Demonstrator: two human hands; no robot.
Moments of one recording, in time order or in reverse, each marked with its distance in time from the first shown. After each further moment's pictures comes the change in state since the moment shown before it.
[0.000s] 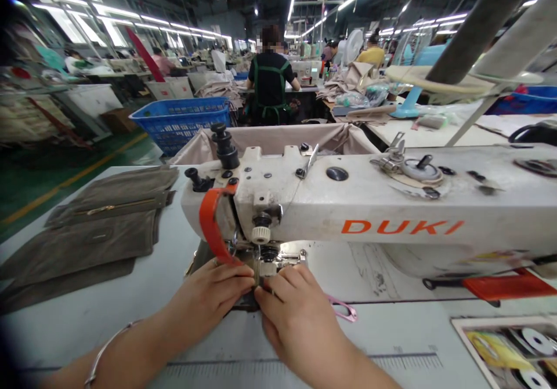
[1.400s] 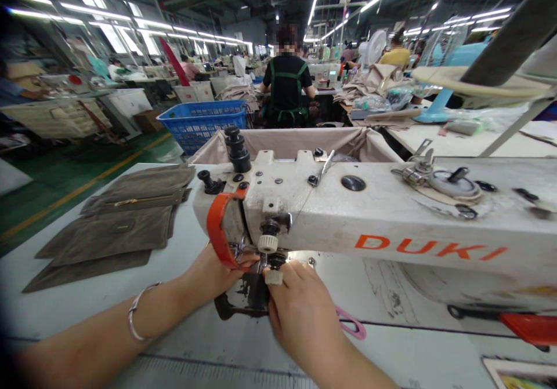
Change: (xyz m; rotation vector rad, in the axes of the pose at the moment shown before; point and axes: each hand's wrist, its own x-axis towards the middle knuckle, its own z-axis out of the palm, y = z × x) left_hand 0.014 -0.038 0.006 0.083 -0.052 -0.175; right_hand 0.013 0.016 0.016 -0.167 0.044 0.079
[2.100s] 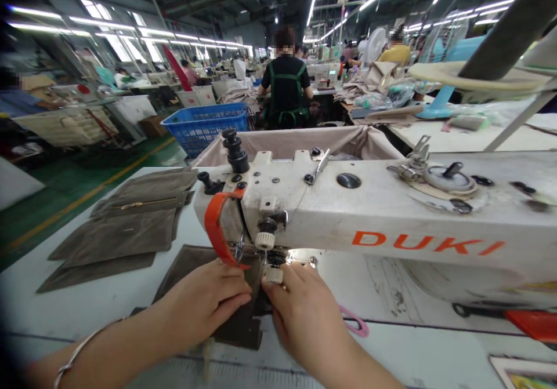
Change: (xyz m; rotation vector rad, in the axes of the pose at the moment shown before) left_hand -0.015 0.044 -0.037 -0.040 -0.295 -0.043; right_hand -0.006 0.002 -0.009 0.131 -0.004 -0.075
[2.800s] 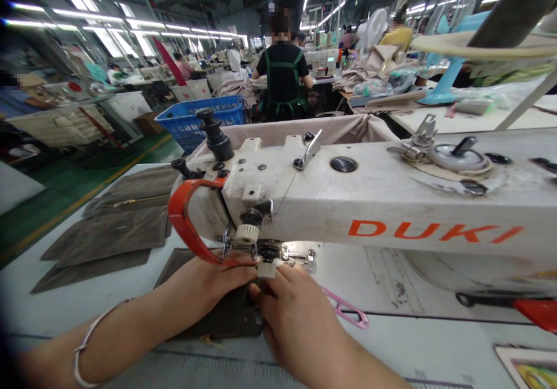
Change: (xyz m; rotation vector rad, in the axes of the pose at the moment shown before) left_hand 0.016 -0.010 -0.002 0.004 -0.061 0.131; right_hand 0.005 -0.011 -0.007 0.033 -0.196 -0.023
